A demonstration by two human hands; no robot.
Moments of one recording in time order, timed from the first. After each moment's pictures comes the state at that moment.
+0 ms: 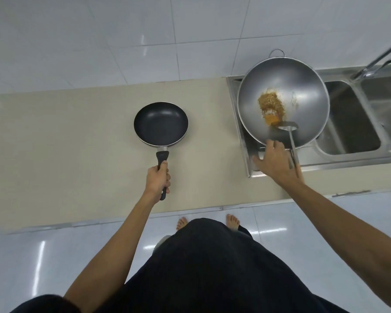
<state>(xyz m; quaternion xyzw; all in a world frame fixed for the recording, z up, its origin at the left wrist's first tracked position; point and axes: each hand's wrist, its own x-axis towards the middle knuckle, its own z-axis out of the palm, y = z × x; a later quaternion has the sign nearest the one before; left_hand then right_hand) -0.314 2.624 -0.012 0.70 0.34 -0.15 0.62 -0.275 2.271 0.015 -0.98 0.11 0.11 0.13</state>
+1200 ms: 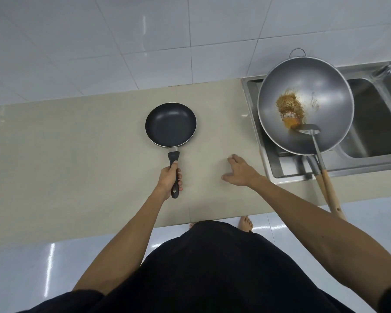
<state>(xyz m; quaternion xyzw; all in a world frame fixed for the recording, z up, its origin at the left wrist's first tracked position) -0.261 2.668 -0.033 0.64 0.34 -0.25 0.64 -0.242 2.406 -0.033 -0.92 -0.02 0.35 0.15</state>
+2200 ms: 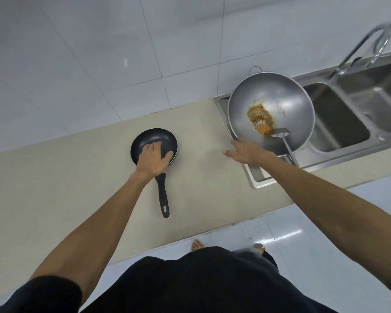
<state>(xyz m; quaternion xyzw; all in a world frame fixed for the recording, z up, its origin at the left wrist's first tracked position) -0.179 2.658 0.051 0.97 -0.02 -0.14 0.21 -0.193 2.330 0.048 -0.94 0.02 0.30 0.16</state>
